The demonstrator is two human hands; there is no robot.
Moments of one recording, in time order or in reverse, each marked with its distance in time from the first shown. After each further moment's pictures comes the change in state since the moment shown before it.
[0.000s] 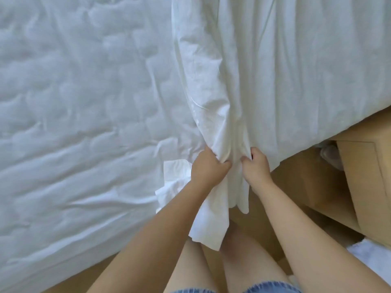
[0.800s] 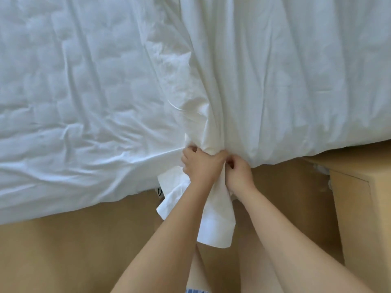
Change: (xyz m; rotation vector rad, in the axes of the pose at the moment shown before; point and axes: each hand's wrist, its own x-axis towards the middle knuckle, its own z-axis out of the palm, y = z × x) left_hand 0.060 0.147 0.234 -0.230 0.478 -0.392; right_hand 0.155 0.114 -0.161 -0.025 -0.418 -0.142
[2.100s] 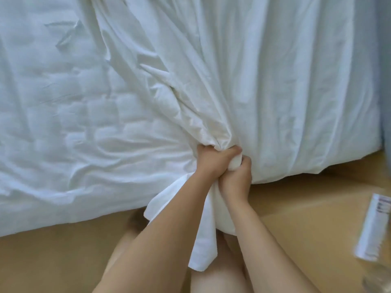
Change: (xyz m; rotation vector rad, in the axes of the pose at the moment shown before) left_hand -0.053 0.214 0.225 -0.510 -0.364 0.070; right_hand 0.094 0.024 -0.263 0.285 0.401 0.025
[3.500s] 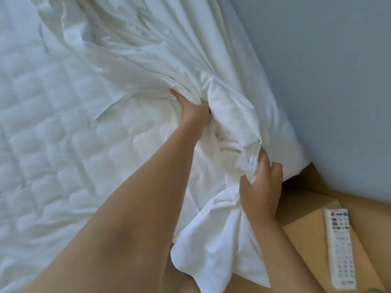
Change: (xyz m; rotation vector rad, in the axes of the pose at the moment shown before) left_hand 0.084 0.154 0.211 0.157 0.014 0.175; right_hand 0.137 -0.025 -0.188 -0.403 0.361 -0.475
